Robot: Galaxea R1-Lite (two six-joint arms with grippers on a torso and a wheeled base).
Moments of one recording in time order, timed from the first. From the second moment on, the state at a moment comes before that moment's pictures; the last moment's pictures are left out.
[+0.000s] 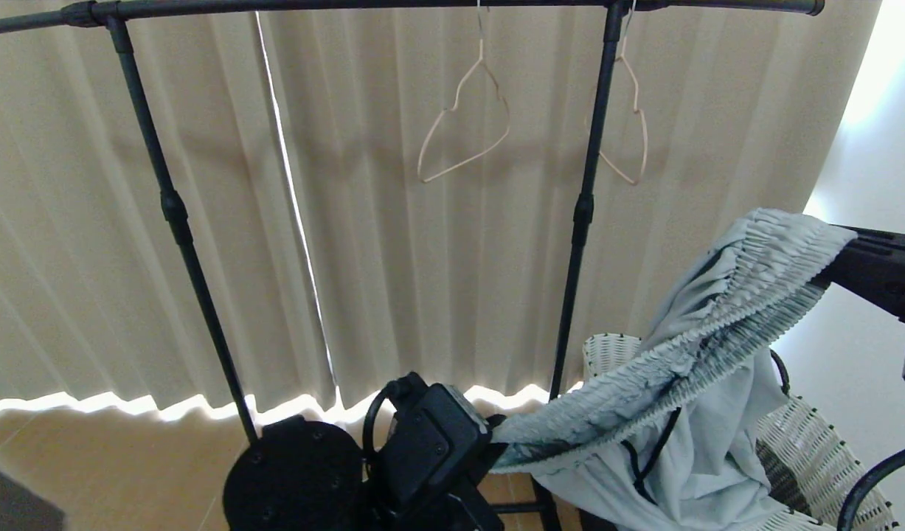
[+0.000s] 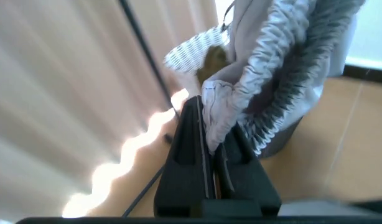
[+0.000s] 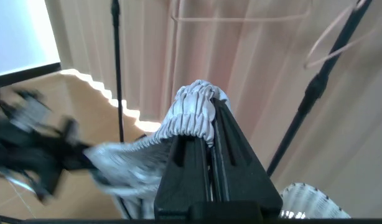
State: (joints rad) left arm -0.99 1.82 -0.42 -1.25 0.16 0.21; right arm 0.55 1.09 -0.74 -0.33 0.12 -0.03
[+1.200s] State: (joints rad) left arm -0.78 1.19 -1.05 -0.20 0.10 0.24; right arm 0.55 1.34 -1.14 -0.34 0.19 -0.04
